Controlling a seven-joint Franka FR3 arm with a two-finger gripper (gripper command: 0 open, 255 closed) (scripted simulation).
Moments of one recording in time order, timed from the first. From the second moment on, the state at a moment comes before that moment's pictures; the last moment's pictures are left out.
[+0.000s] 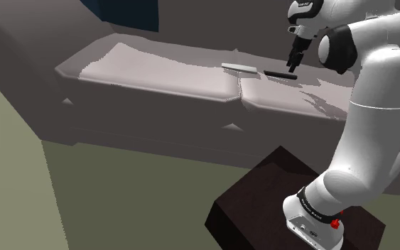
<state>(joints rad) -0.15 0.47 -0.79 -1.48 0.34 1.73 -1.59</state>
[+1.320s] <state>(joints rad) -0.30 0.71 -0.71 -1.25 0.43 1.71 -1.69</state>
